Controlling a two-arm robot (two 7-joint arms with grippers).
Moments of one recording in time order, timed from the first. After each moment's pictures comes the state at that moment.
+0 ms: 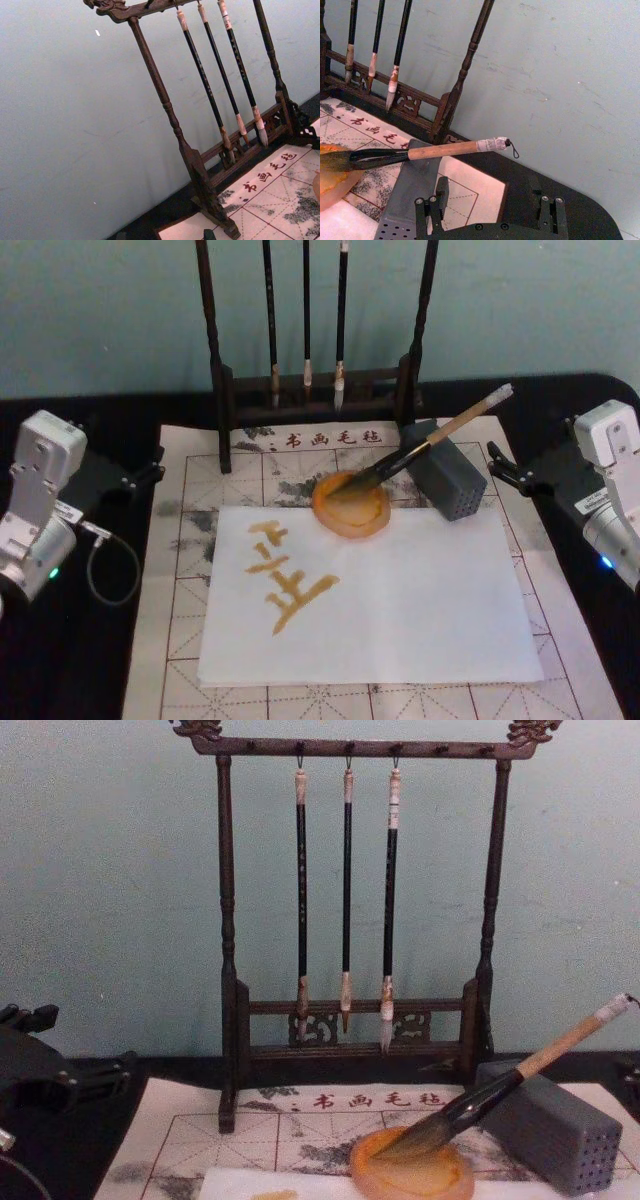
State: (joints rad) left arm -0.20 0.60 0.45 -1.41 -0.25 -0.12 0.03; right arm 0.20 0.60 -0.45 -1.41 0.25 -0.12 -0.03
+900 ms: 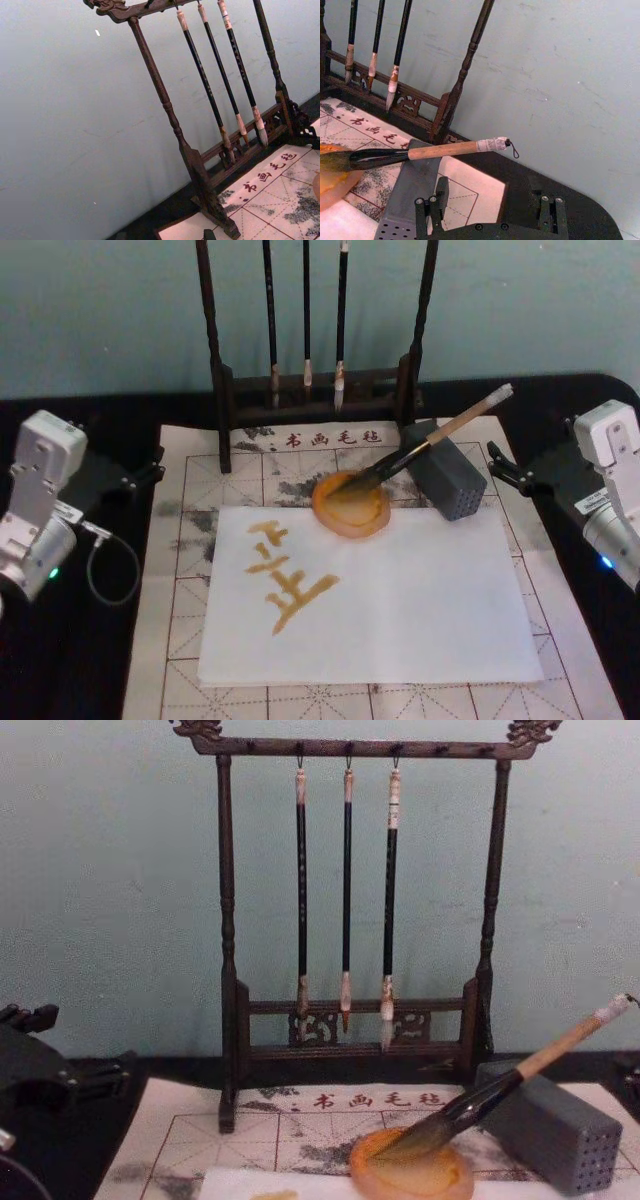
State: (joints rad) left arm -0.20 0.60 0.45 -1.41 -0.25 -0.12 0.03; right arm 0.20 0.60 -0.45 -1.41 0.25 -0.12 -0.03
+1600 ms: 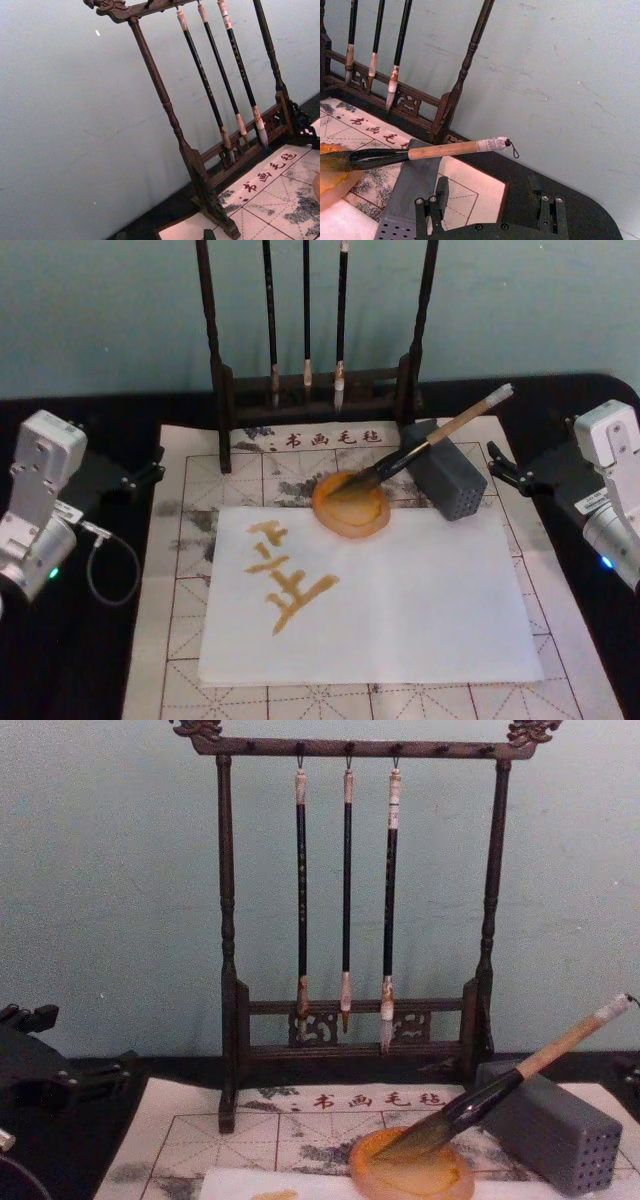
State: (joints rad) left arm -0.20 0.60 0.45 -1.41 -0.25 -0.12 0.03; right arm 0.20 0.60 -0.45 -1.41 0.25 -0.12 -0.03
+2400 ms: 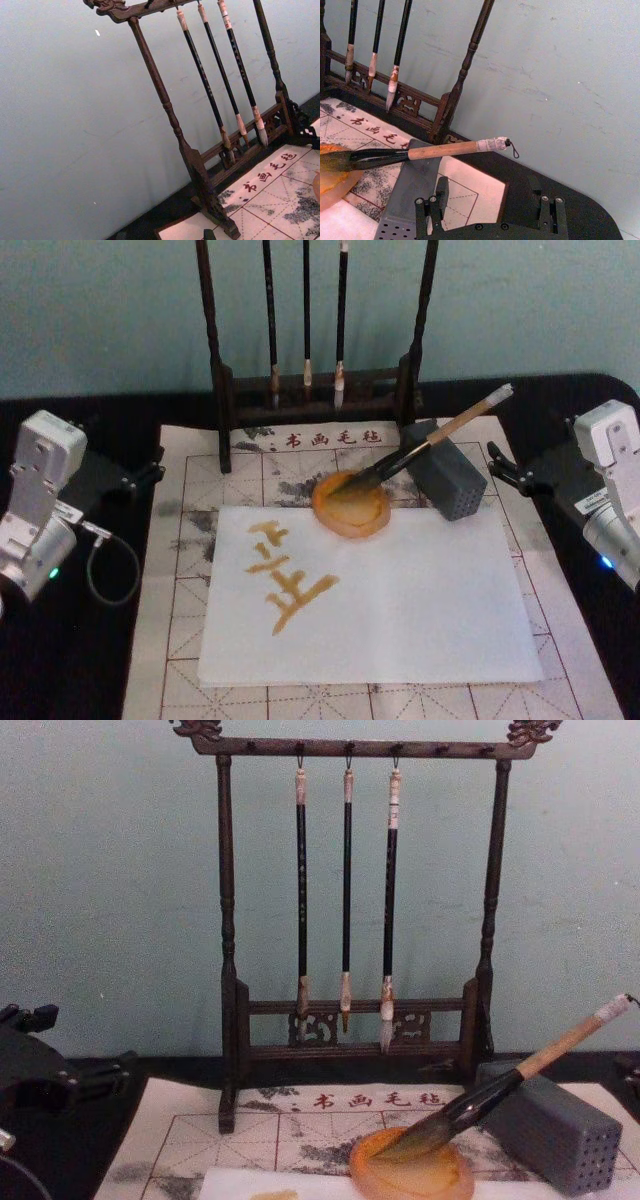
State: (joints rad) left arm -0.20 0.60 0.45 -1.41 -0.25 -0.12 0.03; right arm 0.20 0.60 -0.45 -1.41 0.25 -0.12 -0.03
